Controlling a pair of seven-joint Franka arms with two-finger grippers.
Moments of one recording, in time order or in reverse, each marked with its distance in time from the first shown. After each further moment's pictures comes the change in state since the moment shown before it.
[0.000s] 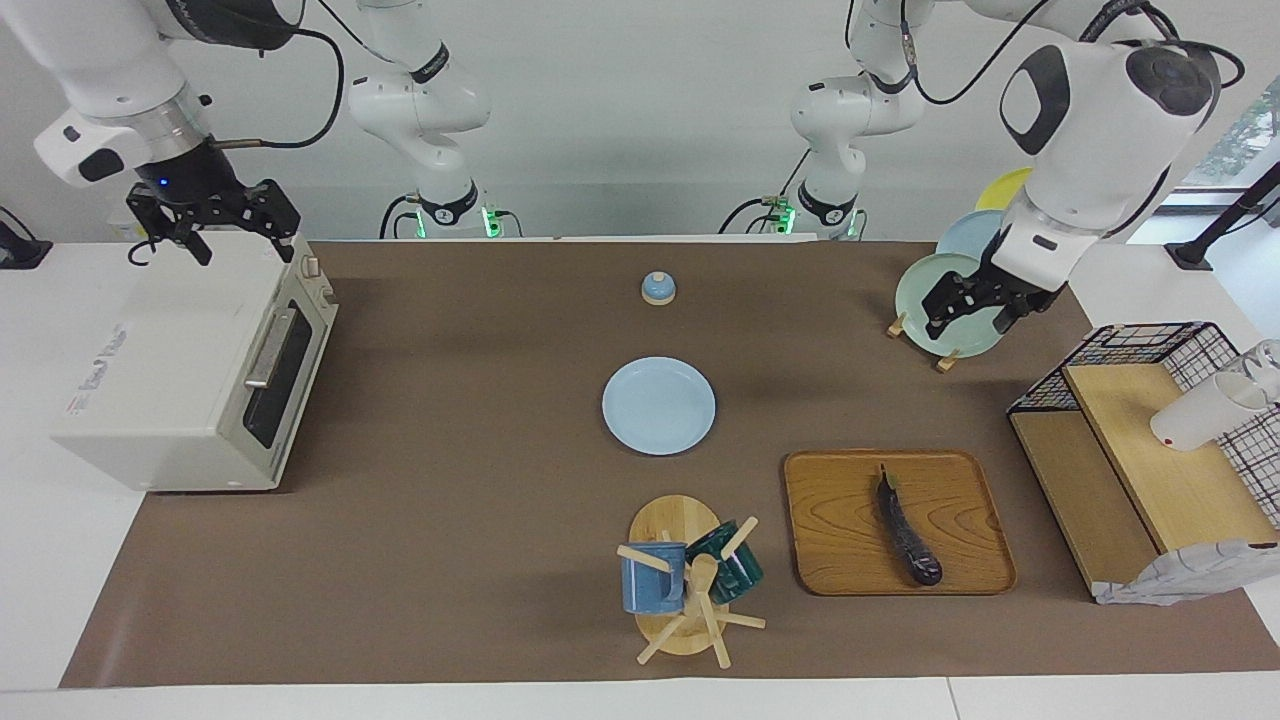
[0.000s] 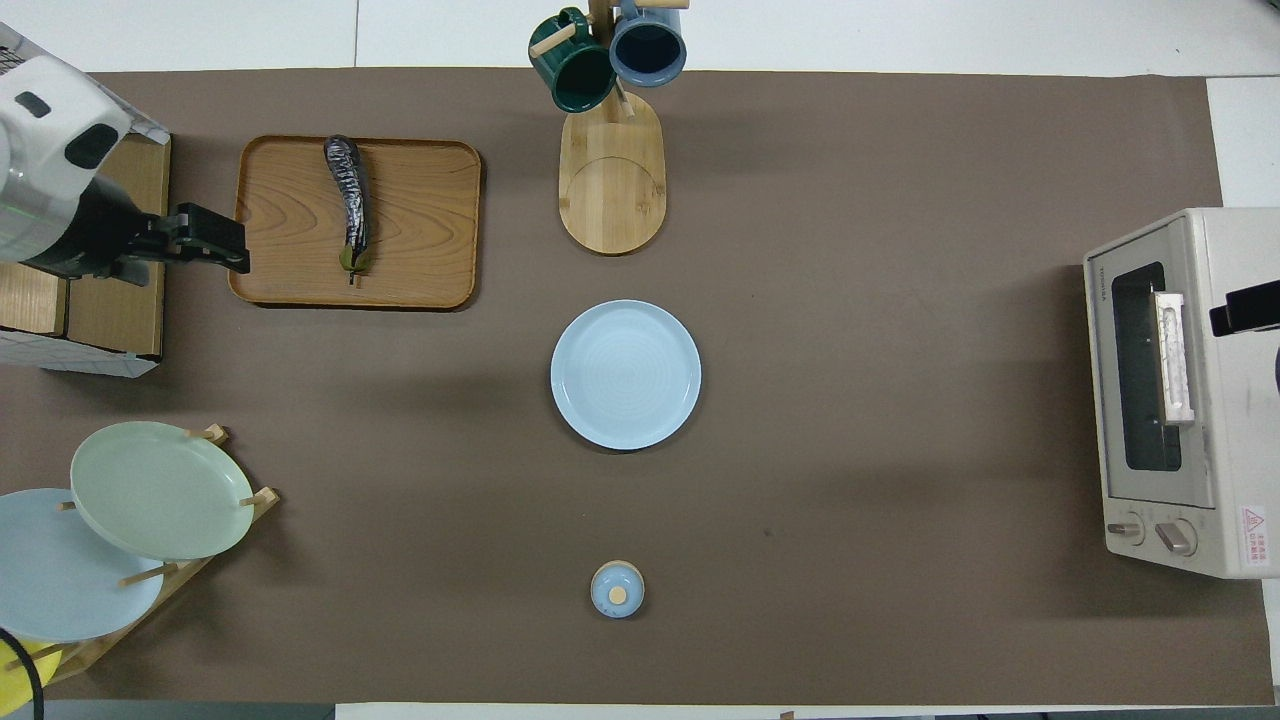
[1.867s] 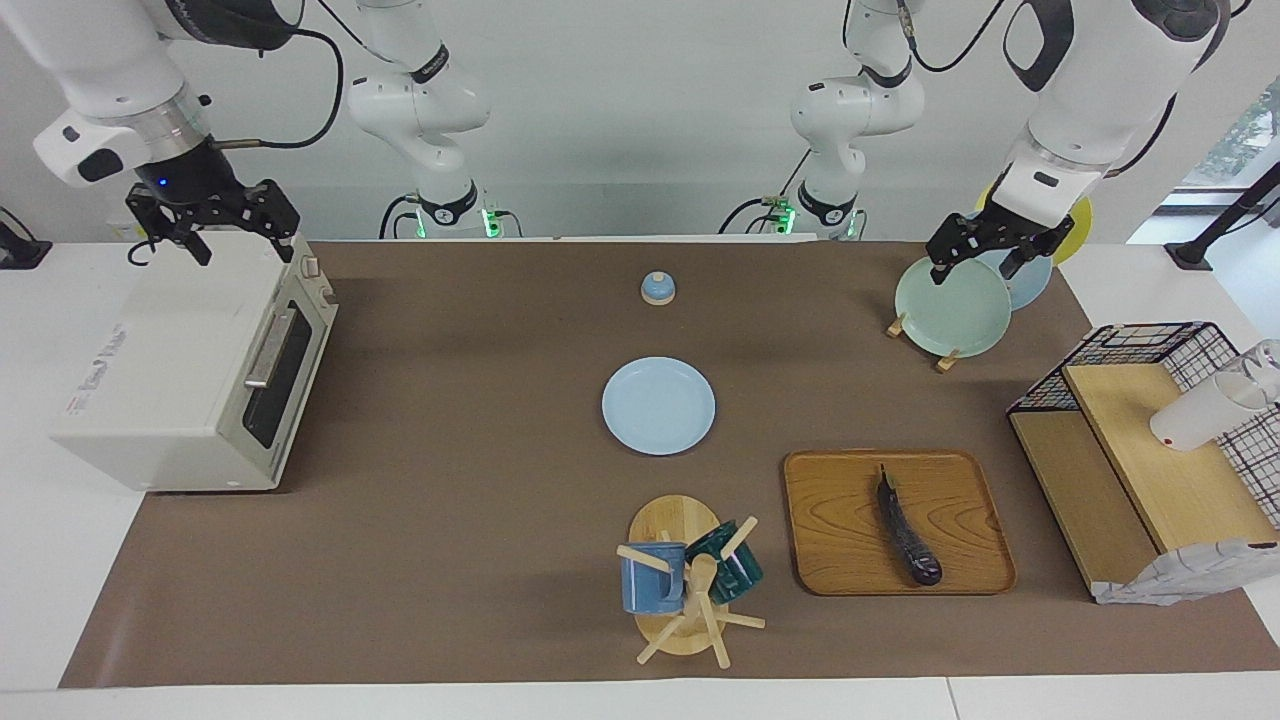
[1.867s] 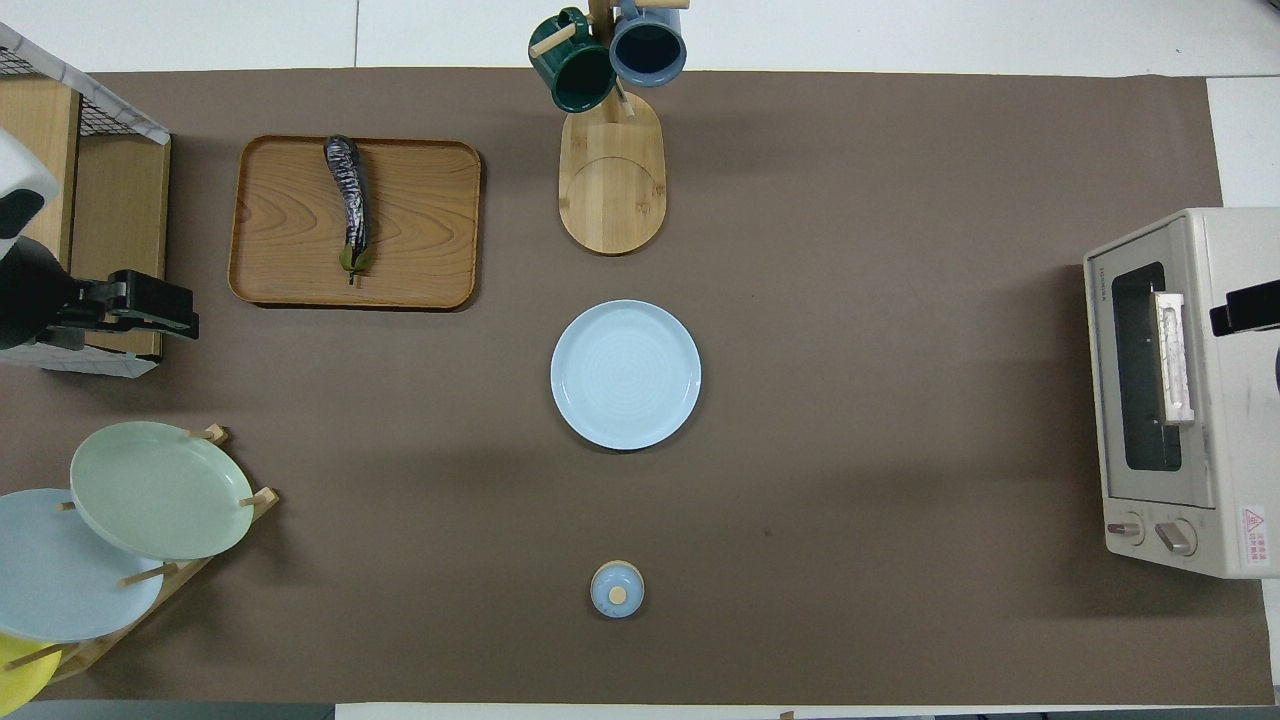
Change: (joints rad) left arm 0.018 -0.254 0.015 -0.126 0.010 -0.140 0.032; right arm 0.000 0.000 0.000 0.000 0.000 0.000 0.000
